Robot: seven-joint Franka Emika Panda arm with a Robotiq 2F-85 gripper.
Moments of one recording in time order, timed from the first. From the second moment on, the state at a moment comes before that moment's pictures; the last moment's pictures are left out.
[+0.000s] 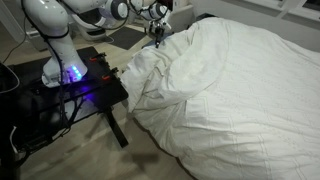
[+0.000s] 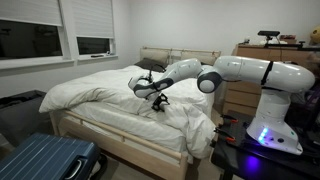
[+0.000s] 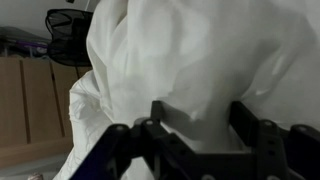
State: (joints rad) arm 0.24 1.49 -0.19 -0.50 -0.27 1.23 0.75
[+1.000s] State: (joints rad) arm 0.10 1.48 -0.17 -0.39 -0.20 1.39 0.87
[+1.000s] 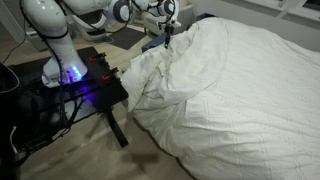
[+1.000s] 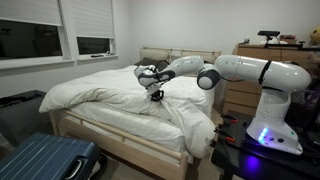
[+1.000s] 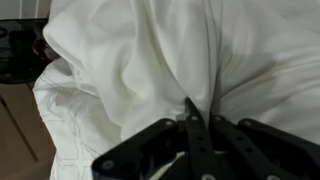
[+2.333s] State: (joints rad) arm -0.18 1.16 -0.19 -0.35 -0.18 1.75 0.61
